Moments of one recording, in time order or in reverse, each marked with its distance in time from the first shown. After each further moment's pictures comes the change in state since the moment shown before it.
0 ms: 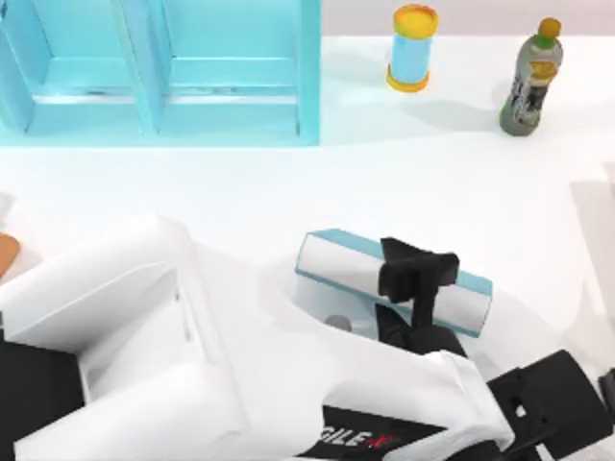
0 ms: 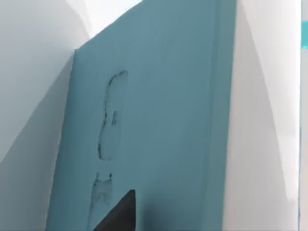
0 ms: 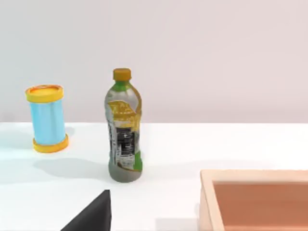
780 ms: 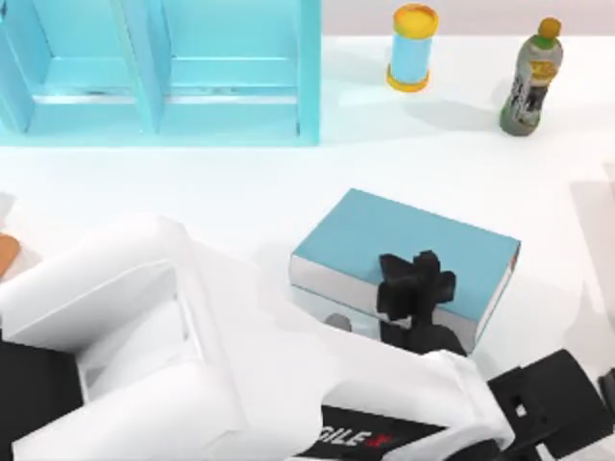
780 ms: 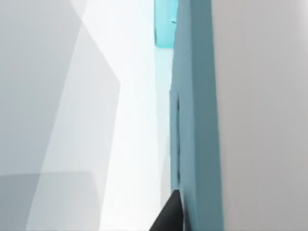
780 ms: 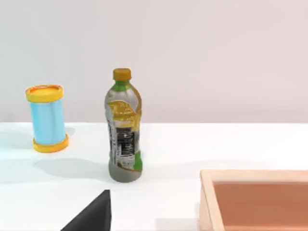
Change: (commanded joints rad) left arm 0.000 0.000 0.000 0.000 0.000 0.000; right arm 0.000 0.000 0.000 0.000 0.000 0.000
